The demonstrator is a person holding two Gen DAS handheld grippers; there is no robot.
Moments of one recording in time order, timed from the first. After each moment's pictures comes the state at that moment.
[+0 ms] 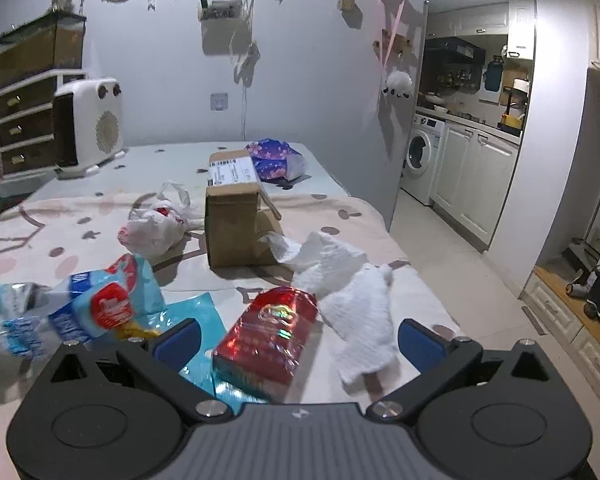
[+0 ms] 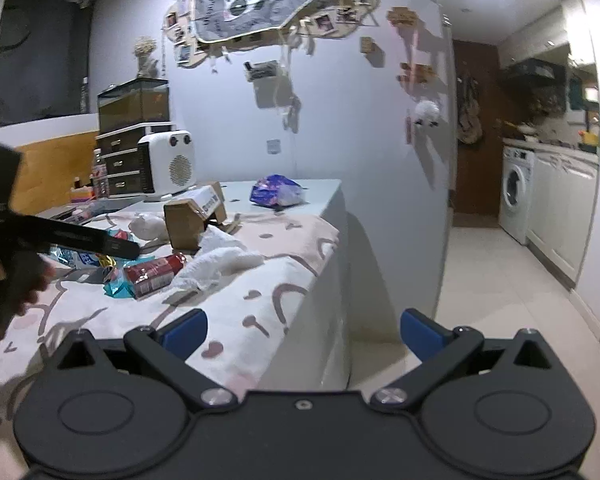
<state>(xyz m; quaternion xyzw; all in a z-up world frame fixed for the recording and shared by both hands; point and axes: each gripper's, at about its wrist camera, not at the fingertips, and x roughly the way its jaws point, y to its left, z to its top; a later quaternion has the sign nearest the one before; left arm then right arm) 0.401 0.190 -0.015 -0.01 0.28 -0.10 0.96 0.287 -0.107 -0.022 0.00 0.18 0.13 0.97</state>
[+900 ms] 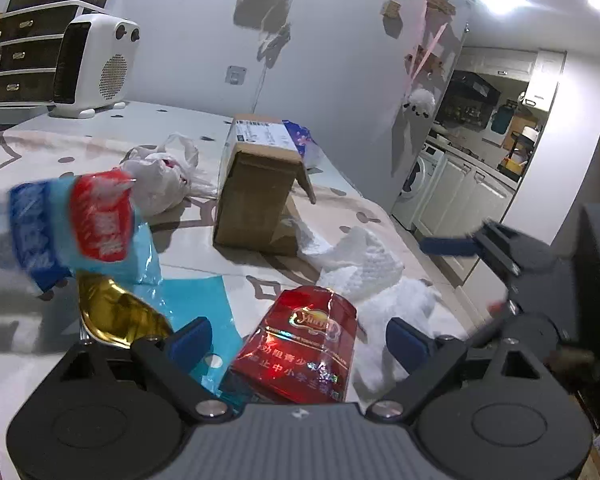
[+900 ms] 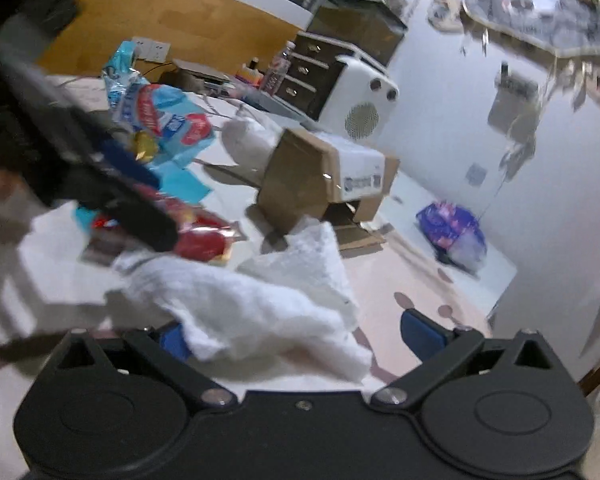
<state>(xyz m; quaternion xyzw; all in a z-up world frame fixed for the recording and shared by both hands) 0.446 0.223 -0.057 -0.11 0.28 -0.12 0.95 0.512 0.022 -0.063 -0.27 0.18 0.37 0.87</state>
